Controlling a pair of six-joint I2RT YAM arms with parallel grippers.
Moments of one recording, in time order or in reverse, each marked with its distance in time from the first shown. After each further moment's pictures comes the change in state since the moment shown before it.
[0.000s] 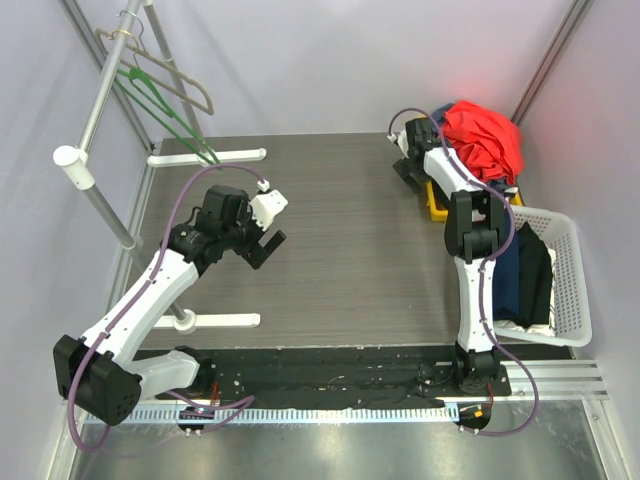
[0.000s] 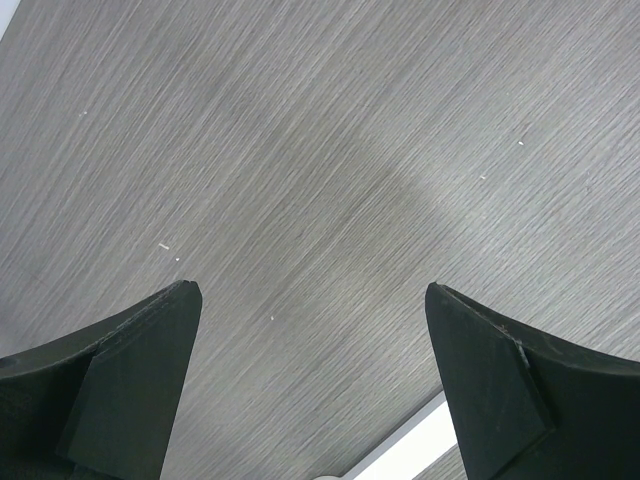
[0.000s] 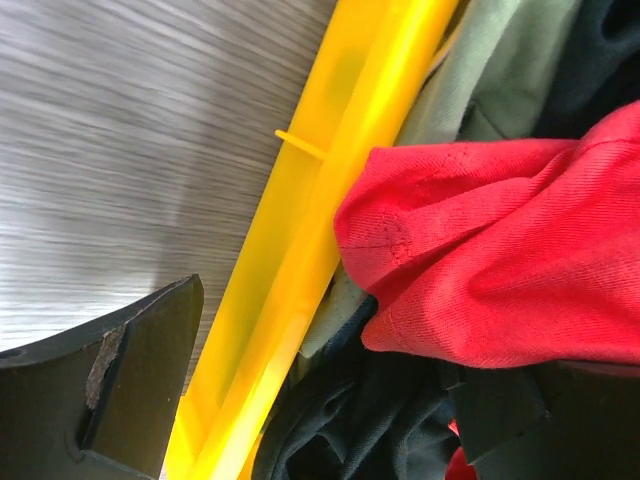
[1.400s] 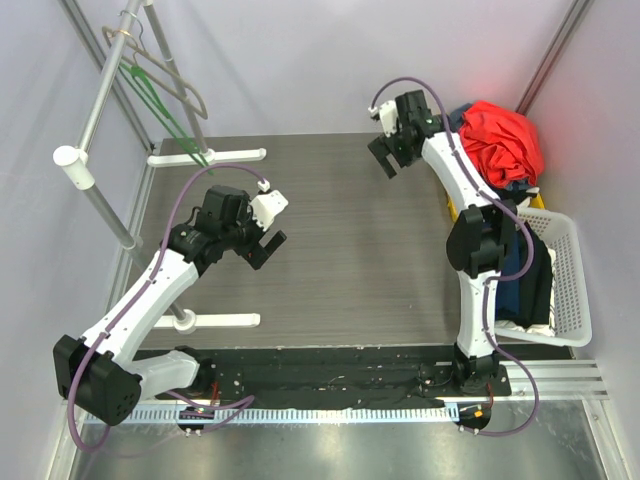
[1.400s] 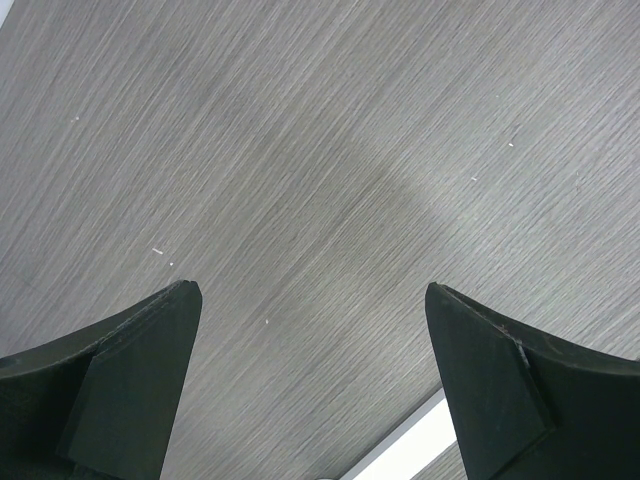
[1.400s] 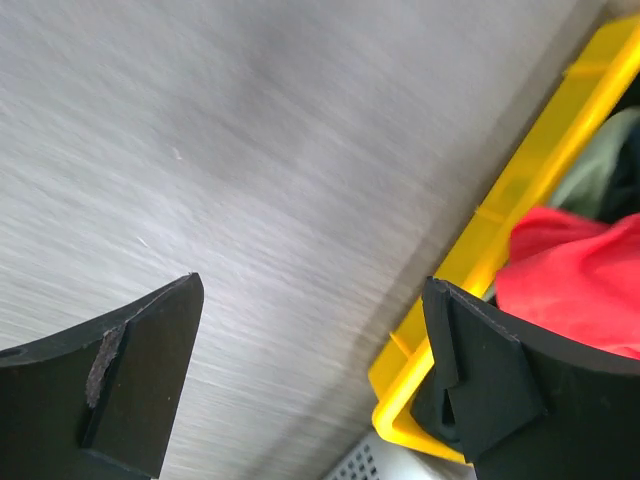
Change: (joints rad) left arm 0.000 0.000 0.000 0.000 0.019 -0.002; right arm 0.098 -0.210 0.080 -0.237 -0.314 0.106
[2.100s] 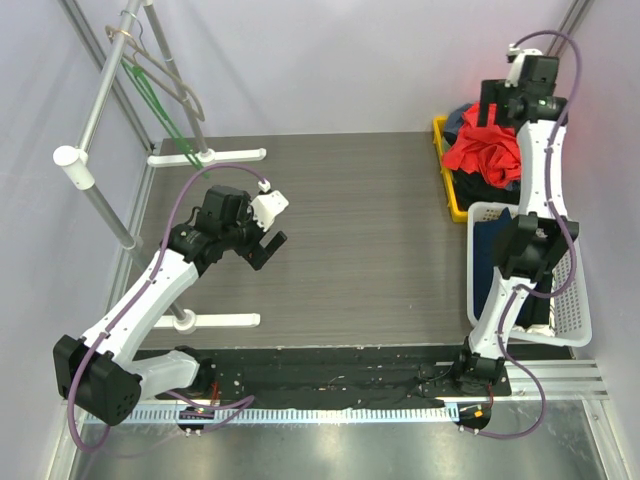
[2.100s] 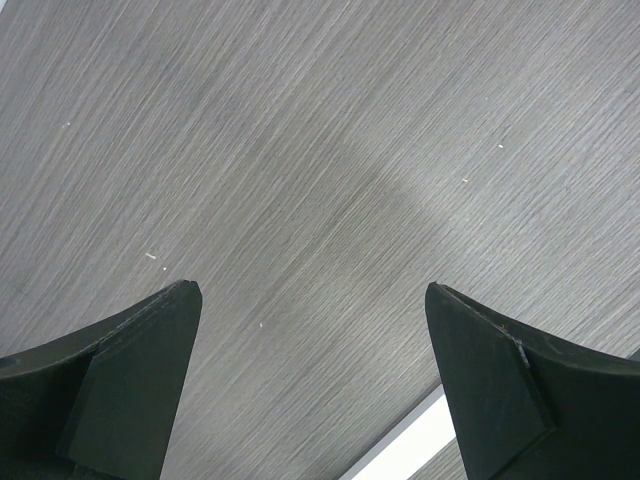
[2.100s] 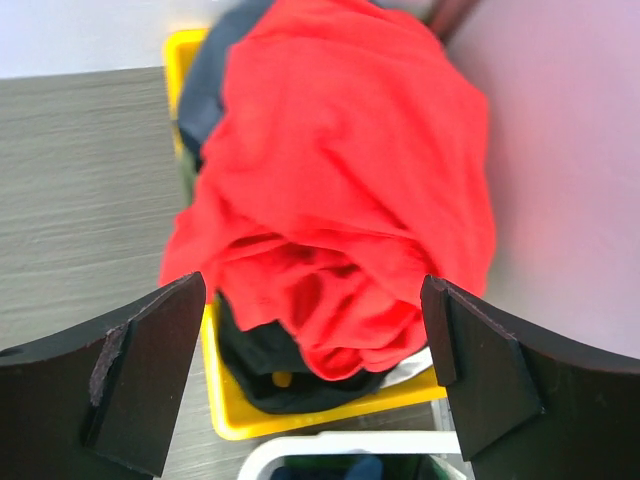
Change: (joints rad) left arm 0.000 0.000 0.000 0.000 0.019 -0.002; right arm -0.410 -0.083 0.212 0.069 -0.018 0.286
